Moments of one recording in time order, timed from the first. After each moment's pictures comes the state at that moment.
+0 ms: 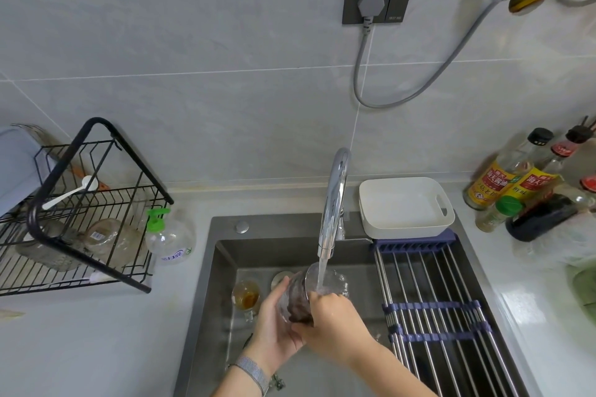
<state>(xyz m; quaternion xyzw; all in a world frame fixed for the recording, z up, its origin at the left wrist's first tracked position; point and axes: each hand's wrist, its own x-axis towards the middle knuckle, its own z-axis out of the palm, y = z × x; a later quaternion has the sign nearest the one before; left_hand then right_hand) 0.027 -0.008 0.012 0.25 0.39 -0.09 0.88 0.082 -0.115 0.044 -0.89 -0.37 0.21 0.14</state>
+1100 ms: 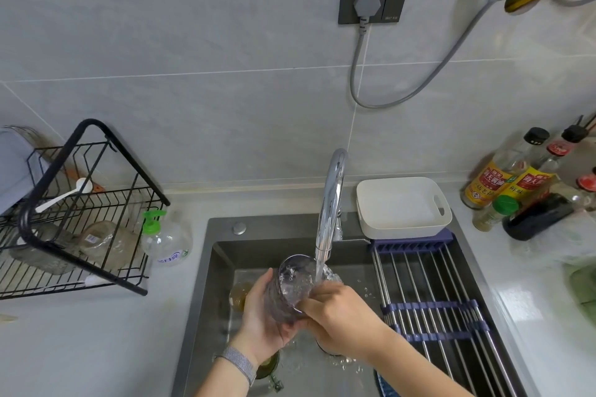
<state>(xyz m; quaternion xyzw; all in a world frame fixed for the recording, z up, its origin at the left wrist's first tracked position) 0.034 0.012 0.004 0.23 0.38 -0.11 0.89 0.107 -0.137 0.015 -0.78 -0.59 -0.04 0.22</state>
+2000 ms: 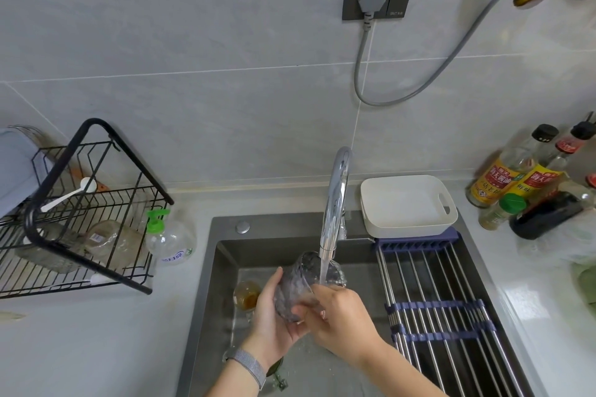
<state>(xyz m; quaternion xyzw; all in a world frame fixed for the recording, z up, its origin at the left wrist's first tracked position) 0.033 0.001 0.015 0.28 0.37 -0.08 0.88 0.089 -0.128 0.016 -0.84 -0.37 0.07 0.38</state>
